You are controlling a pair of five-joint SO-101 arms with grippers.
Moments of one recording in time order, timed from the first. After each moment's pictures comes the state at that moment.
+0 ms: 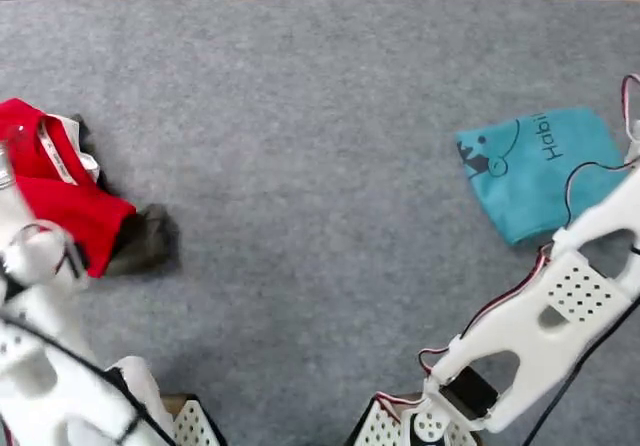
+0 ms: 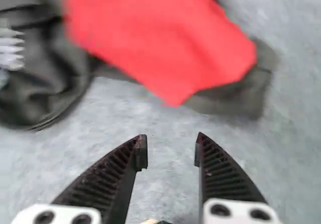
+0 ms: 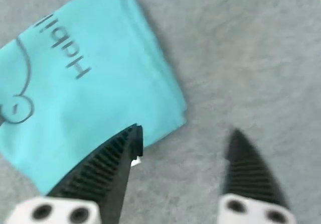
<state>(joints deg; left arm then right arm) -41.8 -54.9 38.7 87.1 -9.4 44.9 49.7 -83.1 100.8 23.1</state>
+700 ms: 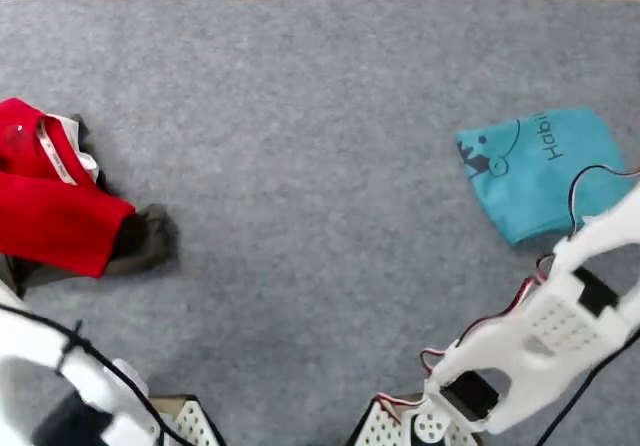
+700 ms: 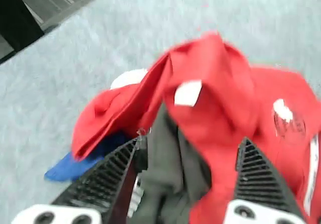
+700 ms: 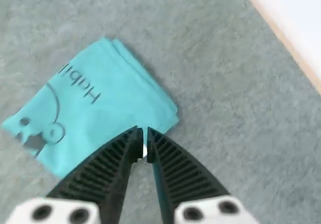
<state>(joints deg) -55.2 -28.1 29.9 40.9 -5.8 44.7 24.9 -65.5 101.0 11.0</state>
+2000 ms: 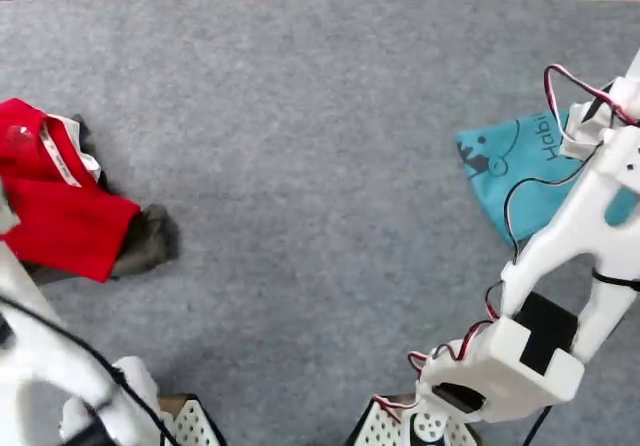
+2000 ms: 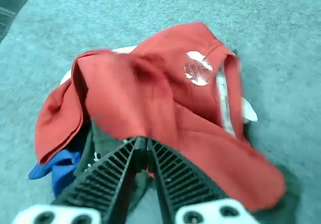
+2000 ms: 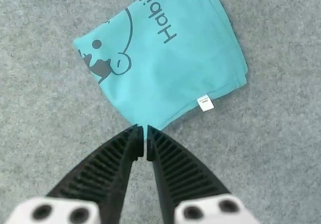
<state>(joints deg) -40.4 -40.9 16.3 74.5 -15.1 32.6 3.4 -31.9 98.5 12.7</state>
